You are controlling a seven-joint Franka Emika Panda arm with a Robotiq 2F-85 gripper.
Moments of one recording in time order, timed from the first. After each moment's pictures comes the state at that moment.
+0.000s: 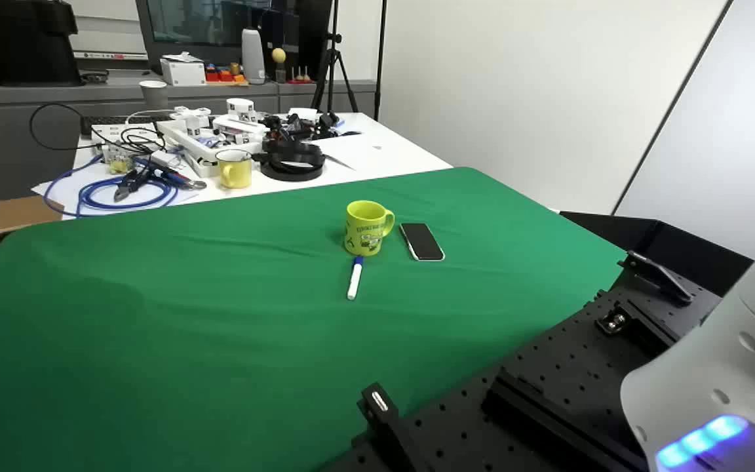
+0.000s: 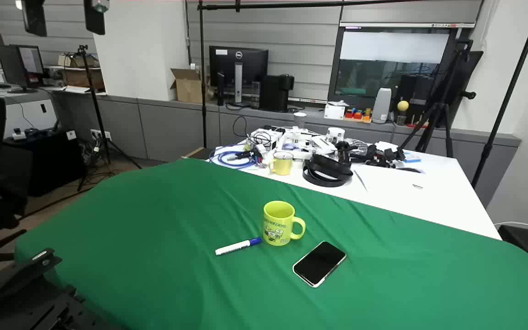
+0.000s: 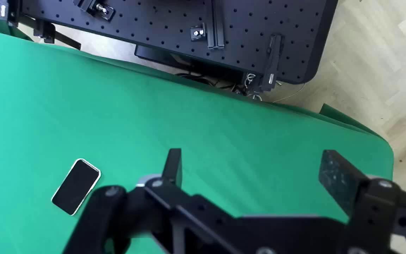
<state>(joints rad) 0.21 -0.58 0.28 -2.43 0.16 1.66 0.17</state>
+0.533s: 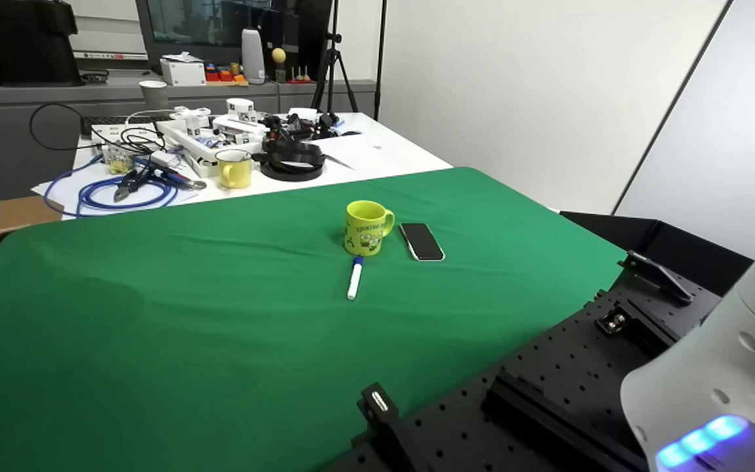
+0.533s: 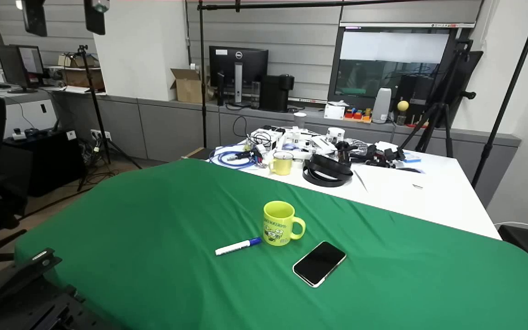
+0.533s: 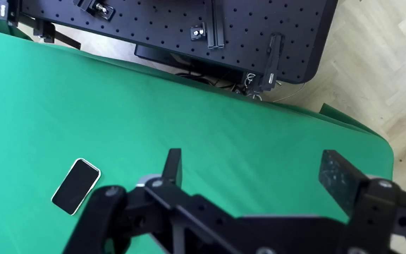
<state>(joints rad) 0.21 -0.58 0.28 -2.43 0.16 1.66 0.17</state>
